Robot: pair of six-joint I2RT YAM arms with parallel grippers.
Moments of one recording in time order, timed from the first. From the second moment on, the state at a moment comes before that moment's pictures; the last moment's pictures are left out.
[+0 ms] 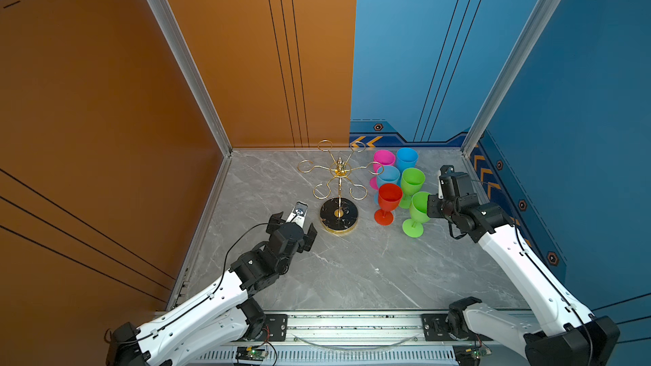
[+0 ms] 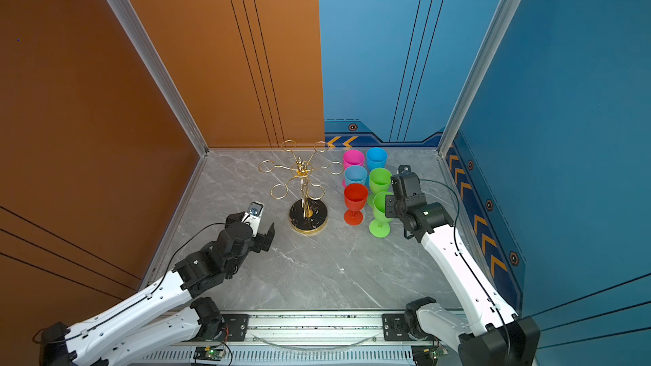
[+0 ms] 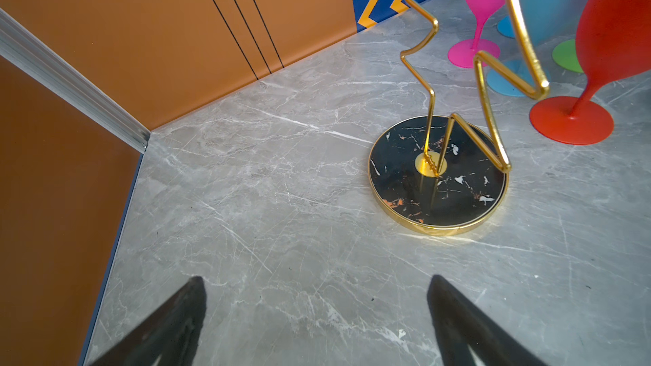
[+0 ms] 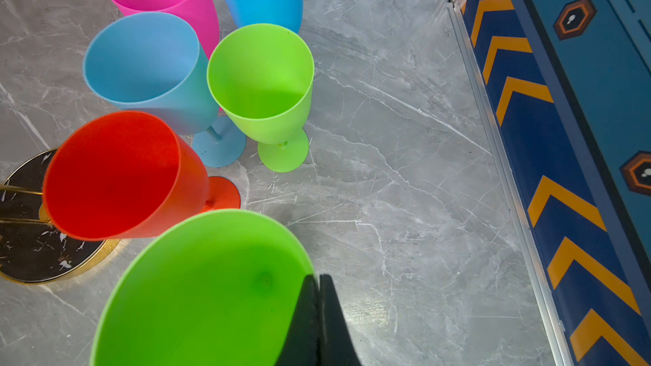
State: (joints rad) left arm -0.76 0.81 0.60 -0.34 -0.60 -0.05; right arm 0.29 1.12 1.08 -0.80 0.28 0.24
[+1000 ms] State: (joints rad) left arm -0.44 0.83 0.59 -0.18 -0.44 -0.05; right arm 0.22 1.27 1.03 -0.60 0.29 0.25
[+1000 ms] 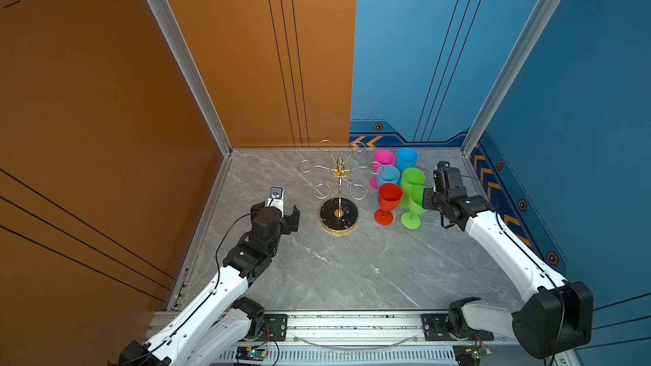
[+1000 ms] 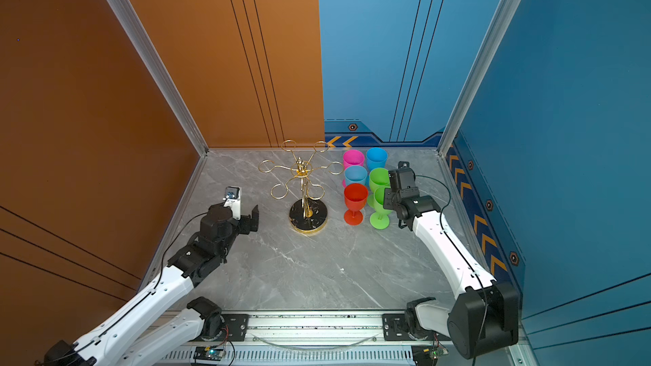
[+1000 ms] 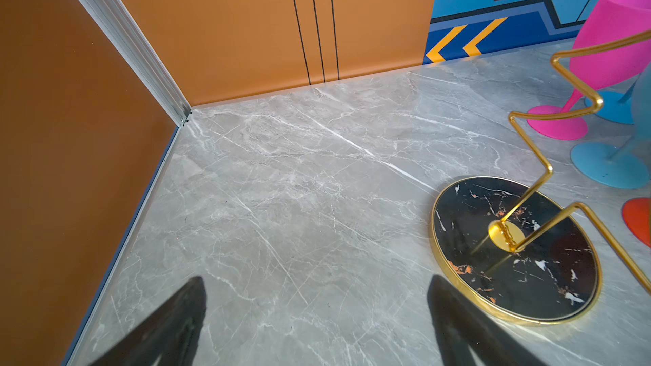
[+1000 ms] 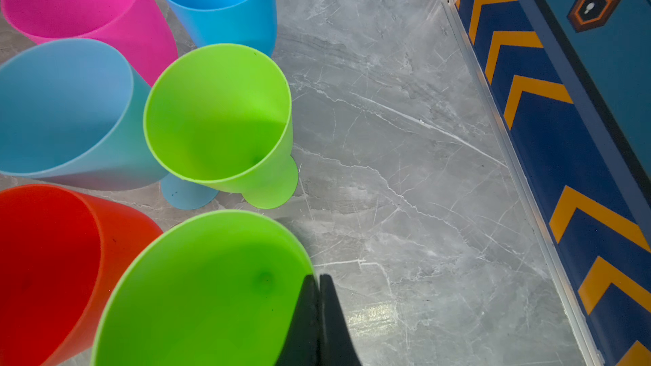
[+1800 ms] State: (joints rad) left arm -0.33 0.88 0.56 -0.09 -0.38 -0.08; right arm 0.21 1.30 1.01 -0.56 0.25 0.25
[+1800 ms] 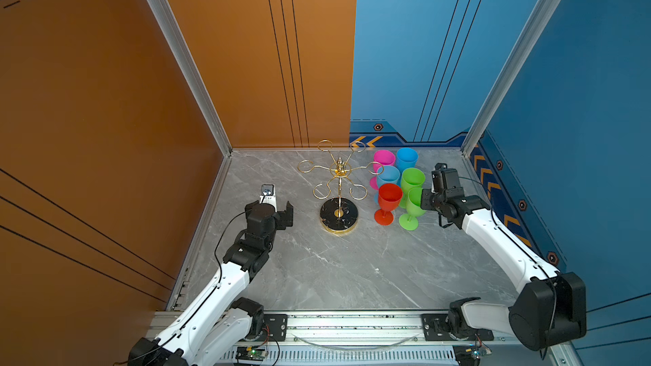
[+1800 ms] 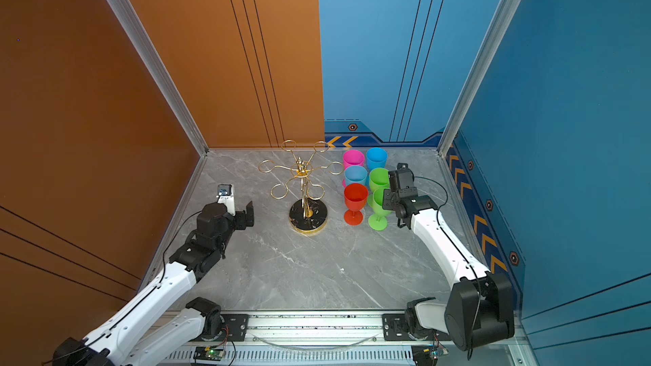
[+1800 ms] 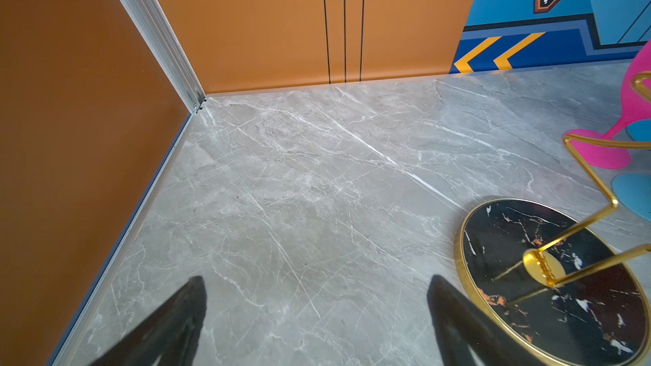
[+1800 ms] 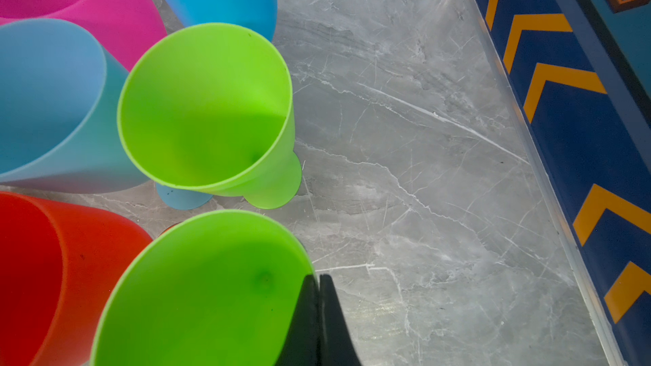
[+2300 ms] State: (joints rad) left arm -0.31 0.90 0.56 -0.07 -0.37 -0.08; right arm 0.21 1.31 1.01 -0.55 0.23 0.25
